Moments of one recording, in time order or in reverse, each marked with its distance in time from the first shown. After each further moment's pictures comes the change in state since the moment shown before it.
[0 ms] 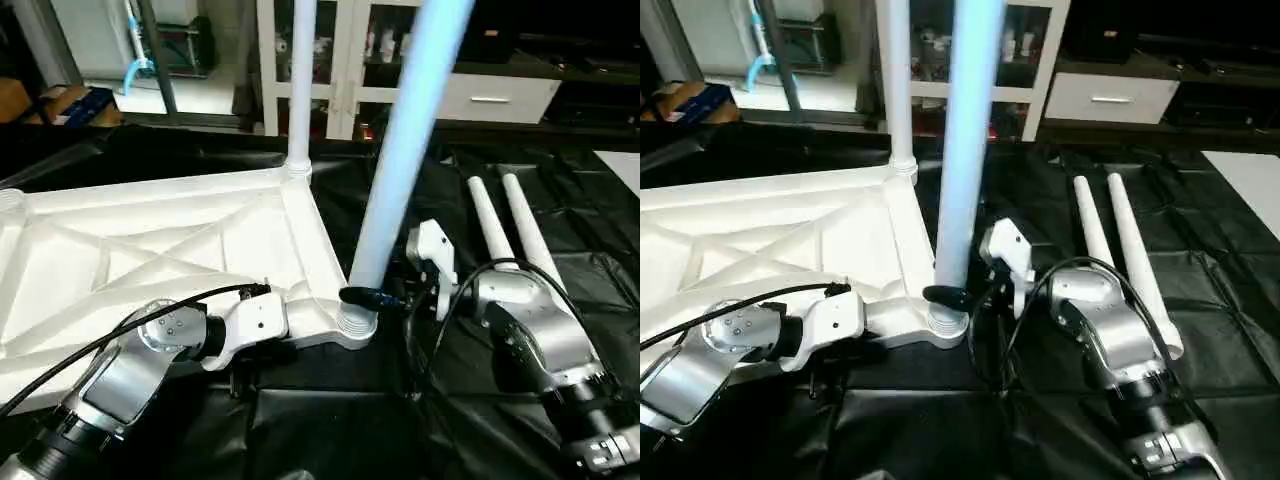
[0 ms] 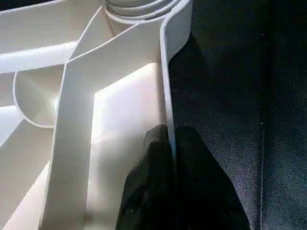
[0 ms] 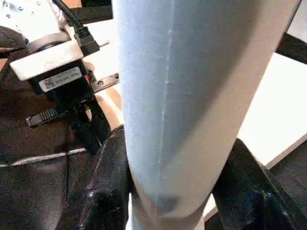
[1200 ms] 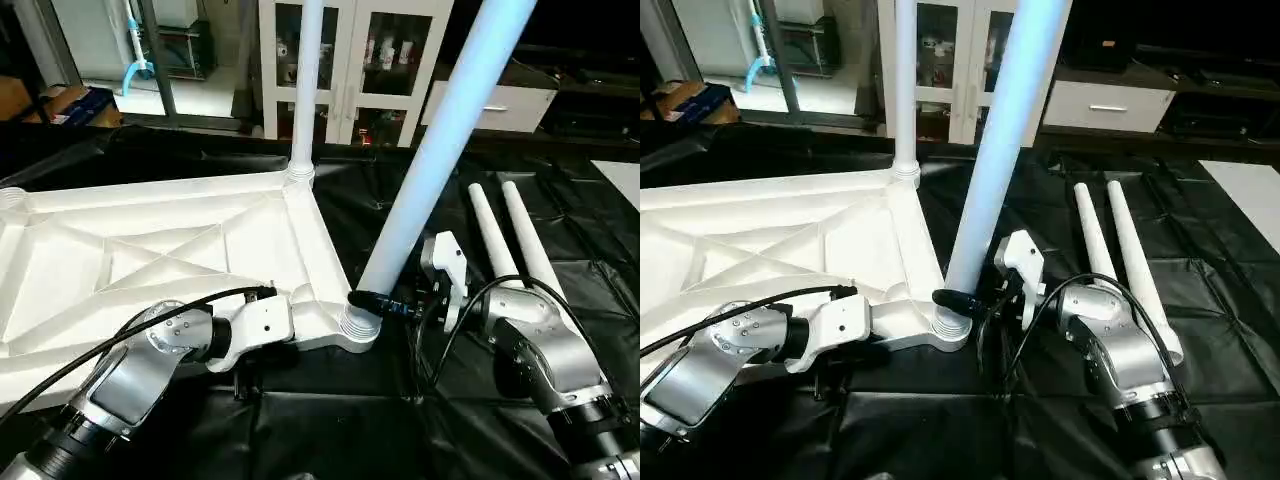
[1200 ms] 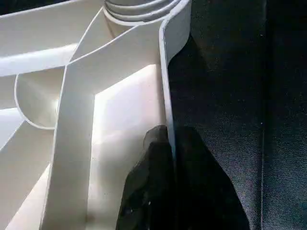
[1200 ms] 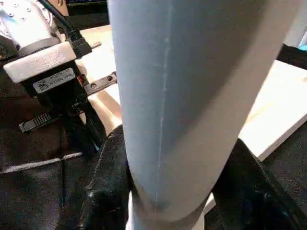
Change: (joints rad) left arm -0.005 -0.016 -0.019 -0.005 0.022 0.007 0.003; right arm 0.118 -0.014 -0.037 -0.048 0.031 -0.048 -0.046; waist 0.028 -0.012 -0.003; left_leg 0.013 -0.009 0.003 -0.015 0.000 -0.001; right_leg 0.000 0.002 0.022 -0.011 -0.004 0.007
